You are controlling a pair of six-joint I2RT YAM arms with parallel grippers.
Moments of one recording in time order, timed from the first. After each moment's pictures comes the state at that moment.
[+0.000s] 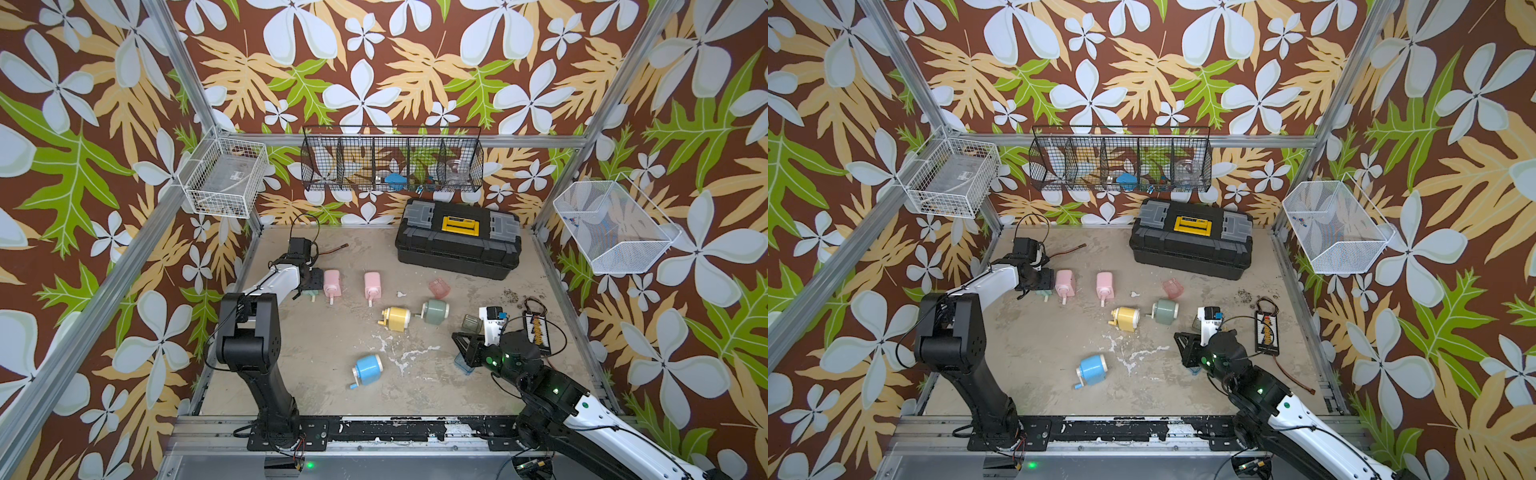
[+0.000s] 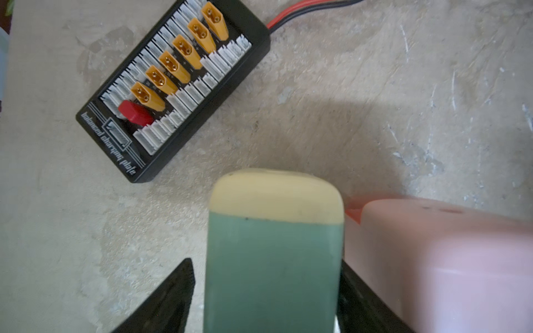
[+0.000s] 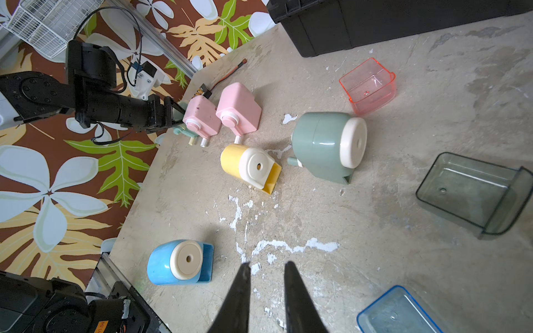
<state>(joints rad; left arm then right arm) -0.01 1.81 1.24 -0.50 -0.13 -0.09 0.72 0.55 0.38 -0.28 0.04 0.71</state>
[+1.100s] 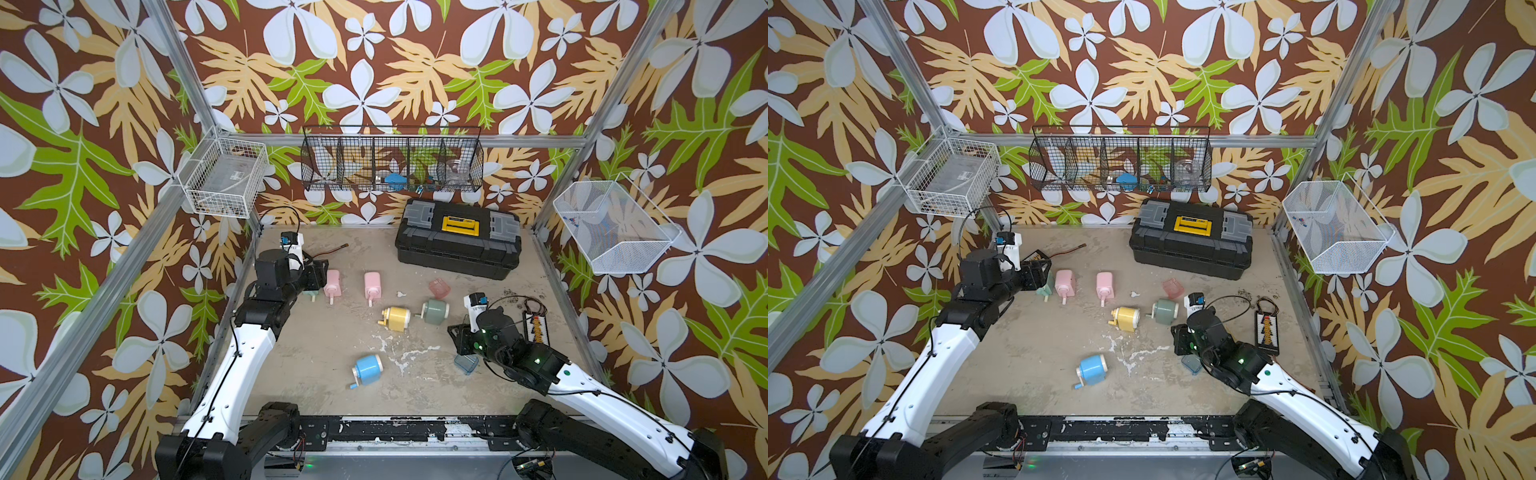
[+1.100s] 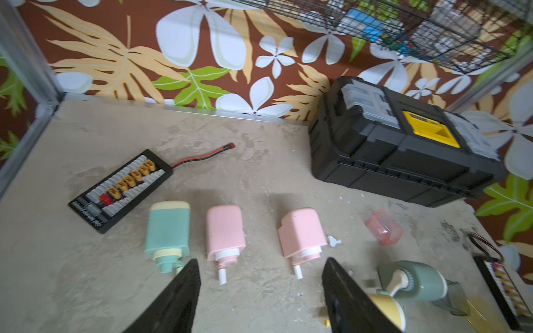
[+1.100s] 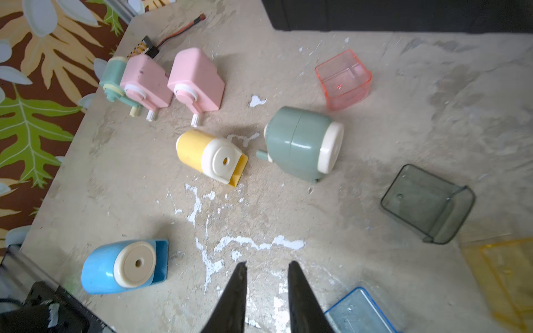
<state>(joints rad) -0.09 1.06 0.94 -0.31 0.22 -0.24 0.71 0.87 0.64 -0.45 0.14 0.58</state>
